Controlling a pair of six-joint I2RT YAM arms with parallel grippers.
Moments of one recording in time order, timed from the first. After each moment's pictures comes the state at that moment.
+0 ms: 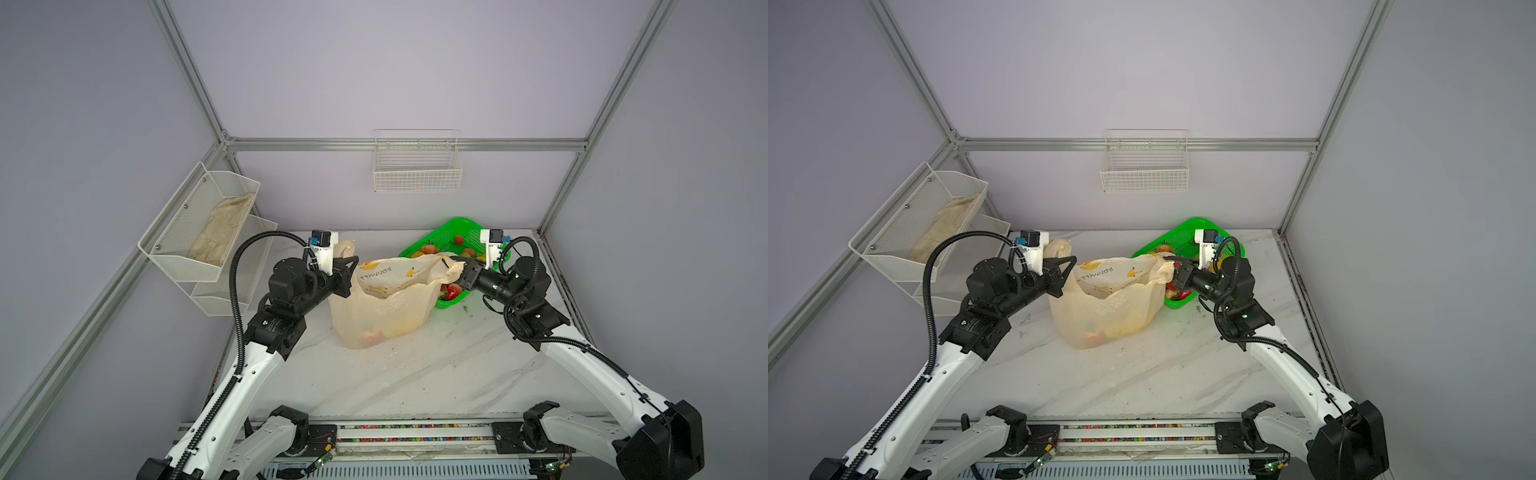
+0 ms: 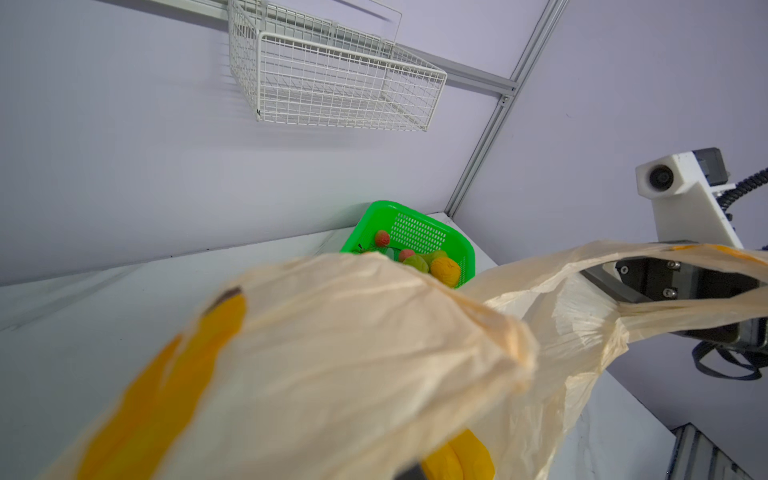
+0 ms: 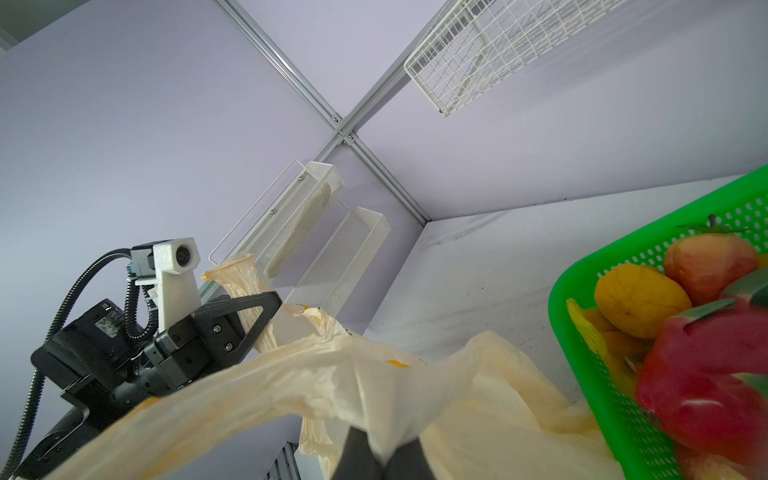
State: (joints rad) left arm -0.29 0.99 1.01 -0.19 0.30 -0.27; right arm 0.43 1.12 0.87 0.26 -0.47 0.77
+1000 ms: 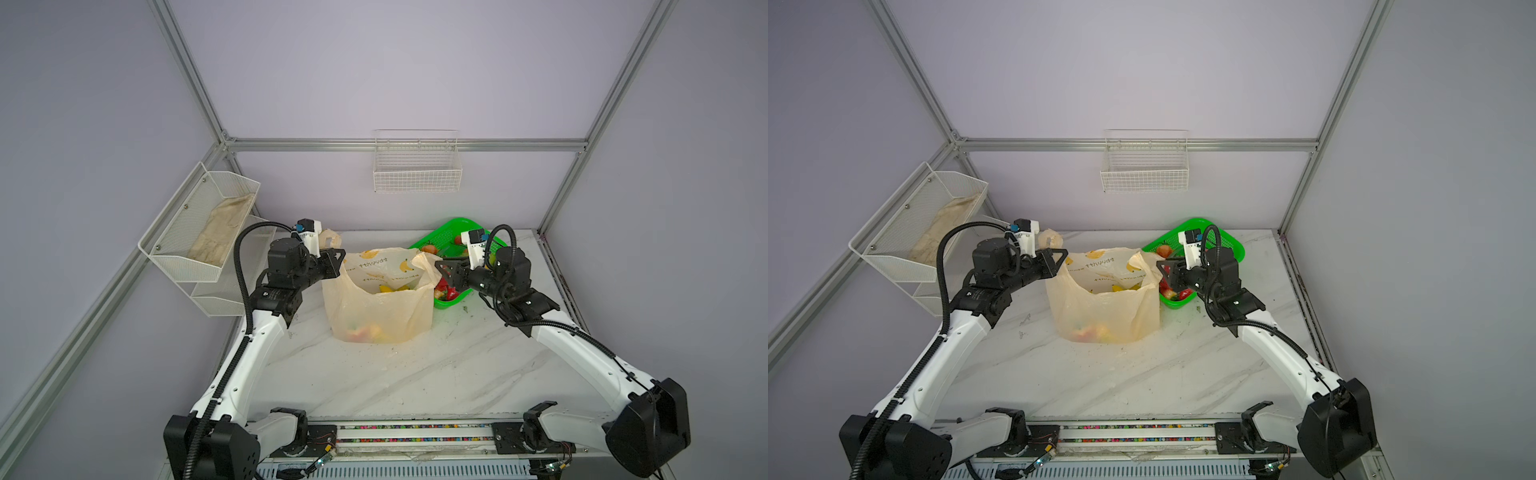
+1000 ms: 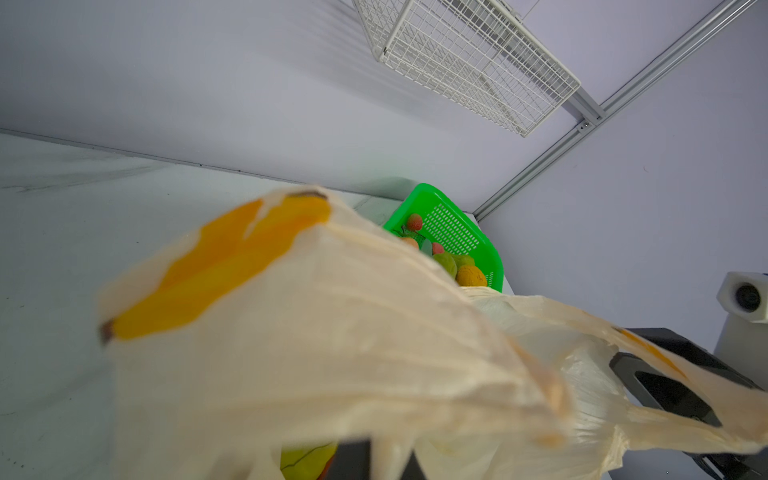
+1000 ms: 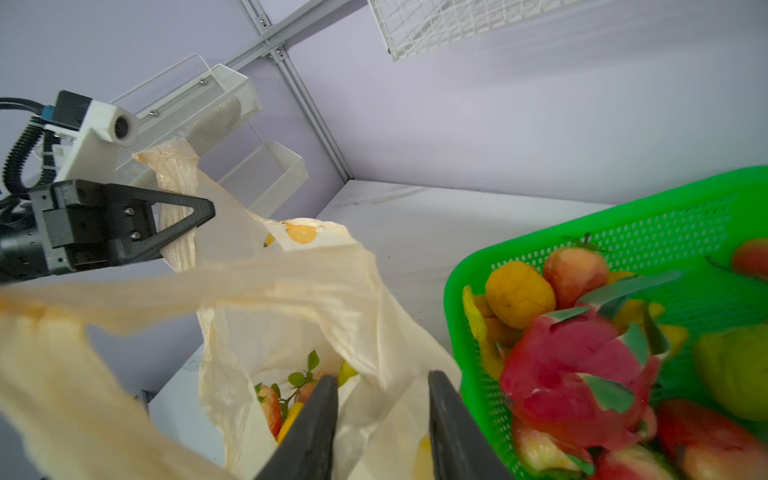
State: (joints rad) left arm -0.11 1.19 1.11 -0.28 0.40 -0.44; right arm 0.45 1.21 0.99 0.00 -0.36 0.28
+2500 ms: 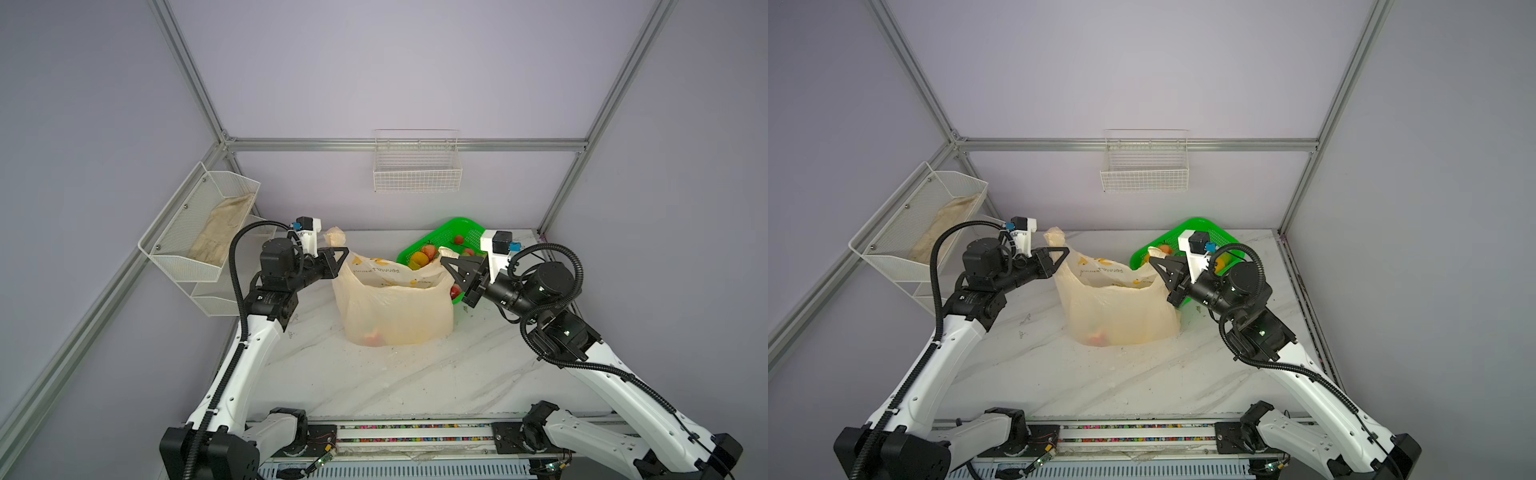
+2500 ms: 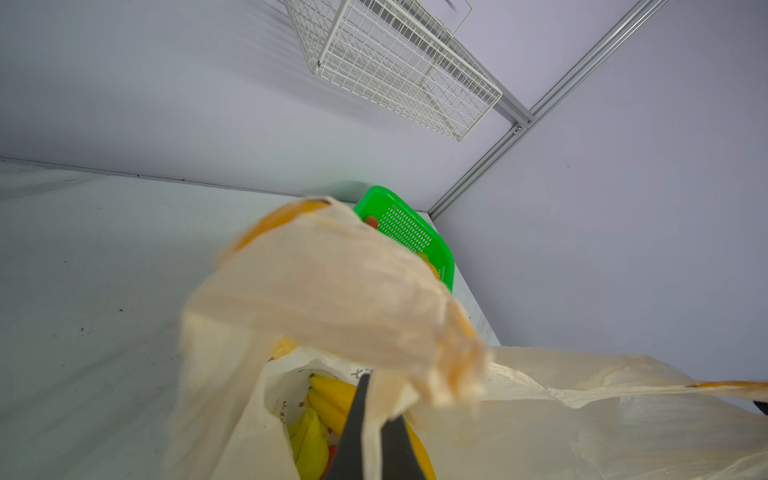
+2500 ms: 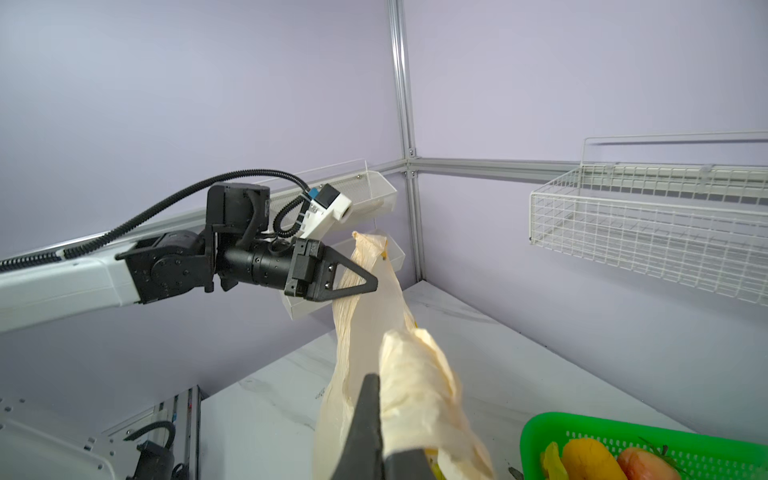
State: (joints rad) left arm -0.09 1.14 1.11 -0.24 0.55 -0.48; right arm 0.64 0.96 1.05 0.06 -0.34 0.20
